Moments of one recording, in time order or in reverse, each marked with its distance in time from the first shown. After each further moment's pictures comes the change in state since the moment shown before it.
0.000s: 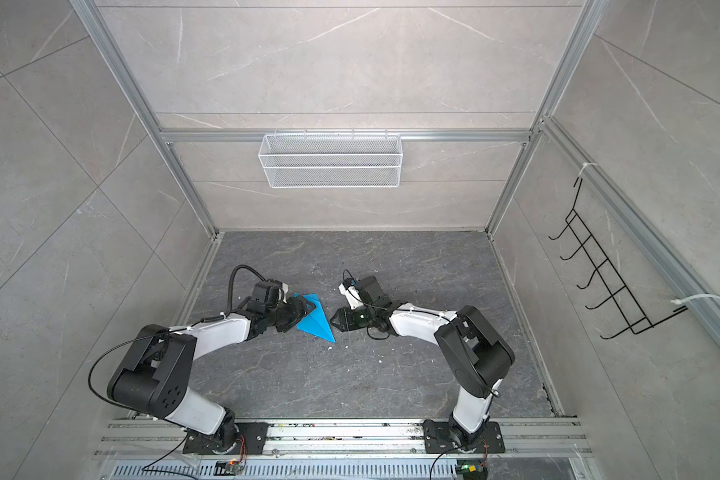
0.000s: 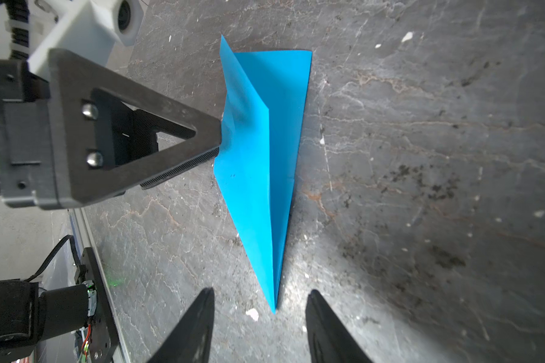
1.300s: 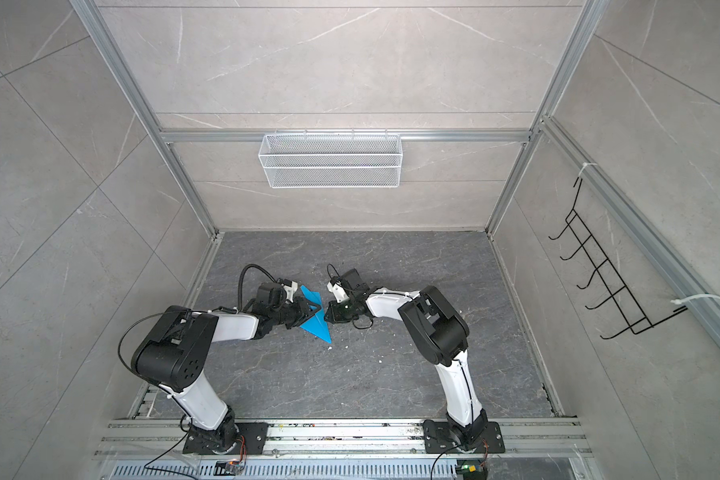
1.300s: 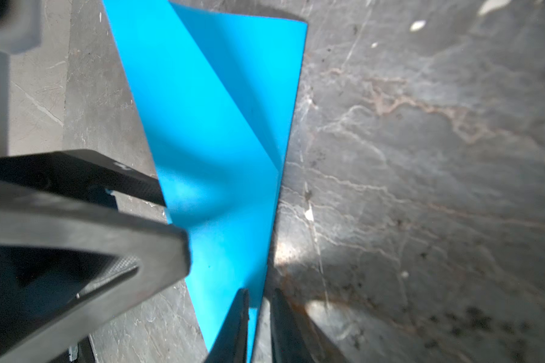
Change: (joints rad) left arm 0.015 0.173 -0.011 0.249 0.169 0.005; right arm 0.000 0.336 0.334 -0.160 -0.046 0.019
